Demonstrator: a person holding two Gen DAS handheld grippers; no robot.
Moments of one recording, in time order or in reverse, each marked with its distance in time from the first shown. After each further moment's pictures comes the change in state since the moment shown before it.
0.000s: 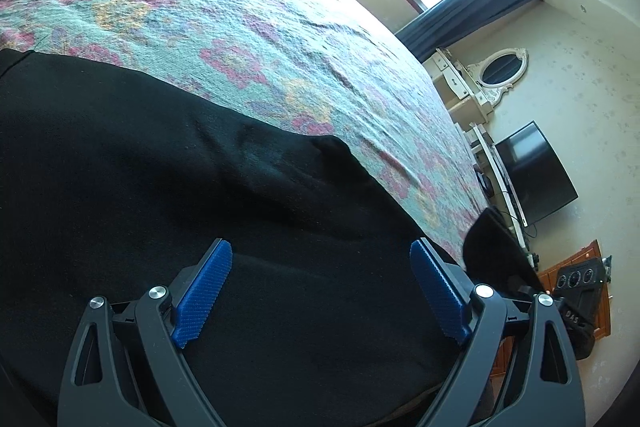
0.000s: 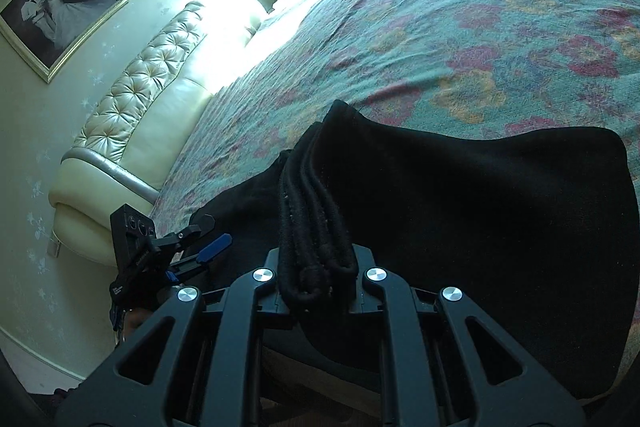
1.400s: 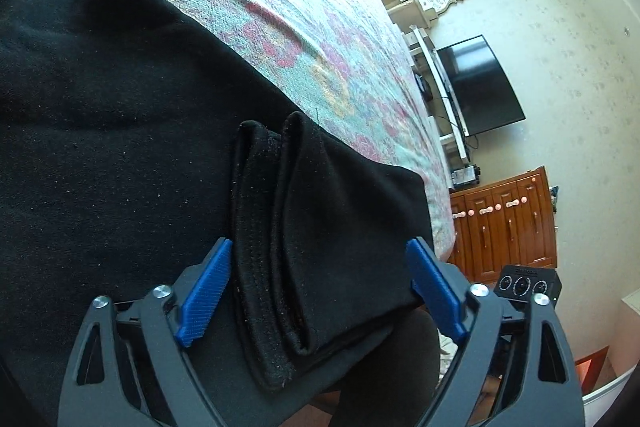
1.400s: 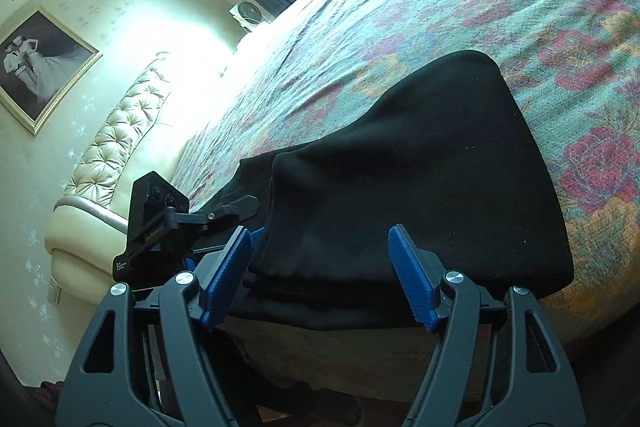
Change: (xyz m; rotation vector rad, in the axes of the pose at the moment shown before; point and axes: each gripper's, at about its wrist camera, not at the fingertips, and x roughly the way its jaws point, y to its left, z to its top) left arm 0.107 -0.086 -0.035 0.049 0.394 -0.214; right arm -0.061 -0.050 -0.062 0.173 -0.158 -0.042
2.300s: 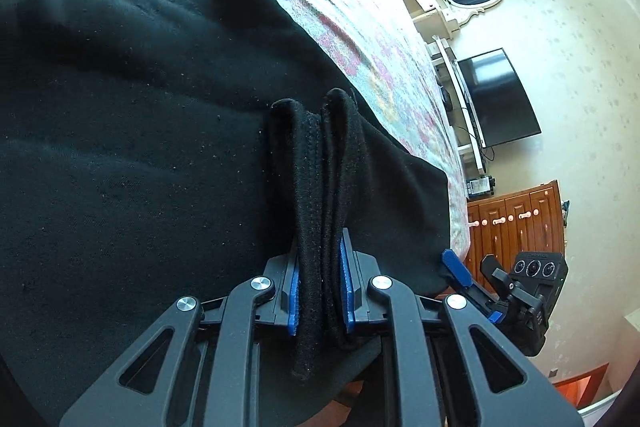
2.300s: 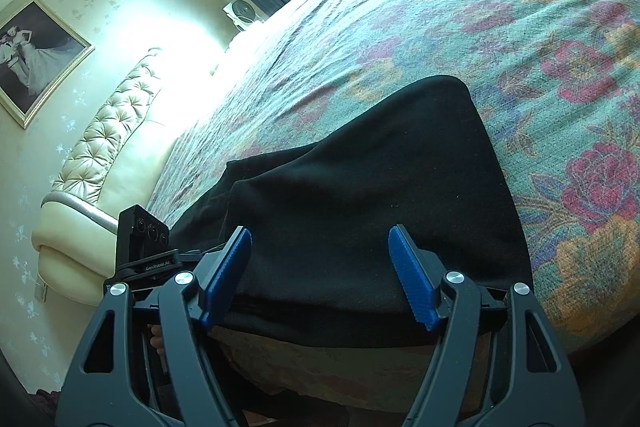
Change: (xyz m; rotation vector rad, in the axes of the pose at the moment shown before) left arm -0.027 0.036 -0.020 -0.049 -0.029 0.037; right arm 0.011 0.000 0.004 -0.028 -0.003 -0.049
